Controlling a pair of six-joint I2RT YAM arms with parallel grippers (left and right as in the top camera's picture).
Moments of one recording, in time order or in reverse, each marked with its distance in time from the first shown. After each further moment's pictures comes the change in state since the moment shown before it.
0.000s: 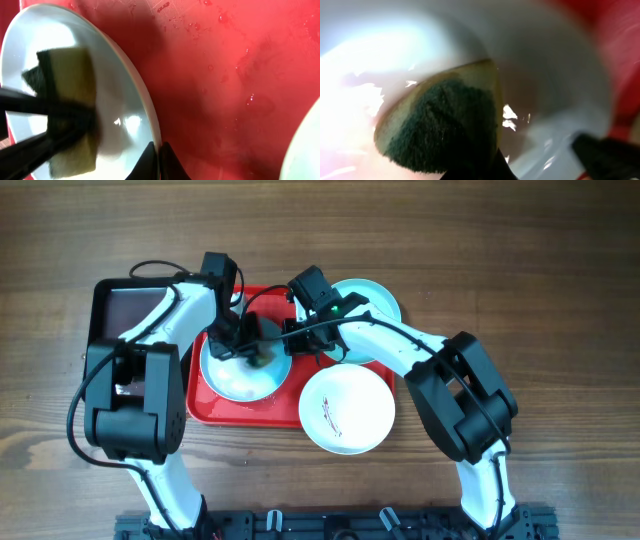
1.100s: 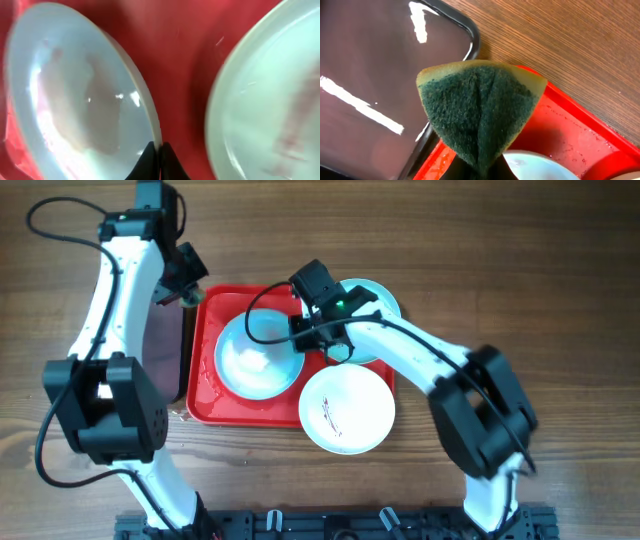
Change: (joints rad) left arm 0.155 -0.012 0.457 -0.258 -0.343 -0.175; right arm 0.014 -0.138 0.019 -0.156 0.219 -0.100
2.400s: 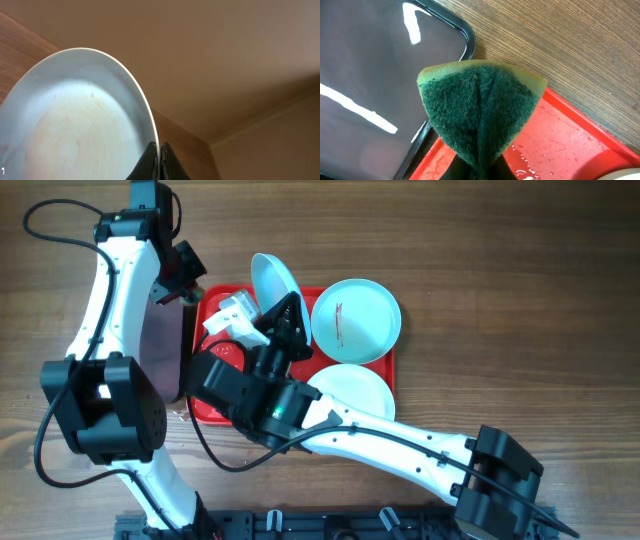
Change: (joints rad) left arm 0.011 0.000 0.000 0.015 0.029 0.000; right arm 0.490 -0.157 0.020 0.274 1.548 -0.567
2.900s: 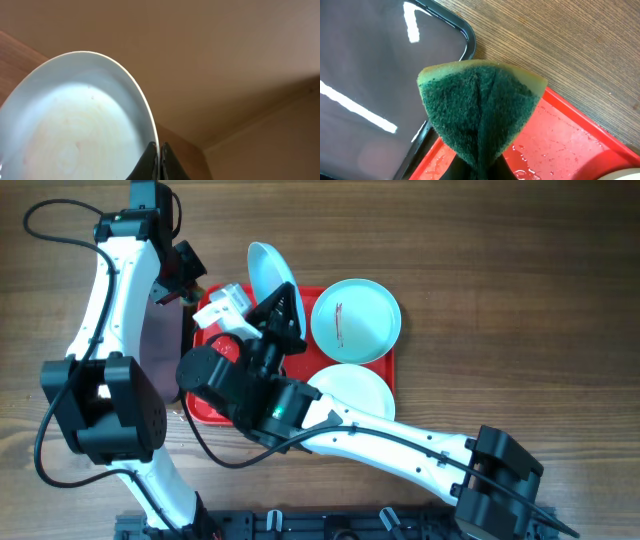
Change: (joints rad) left arm 0.000 0.000 0.000 0.000 0.000 0.000; right arm 0.000 0.000 0.000 0.227 0.029 -0.226
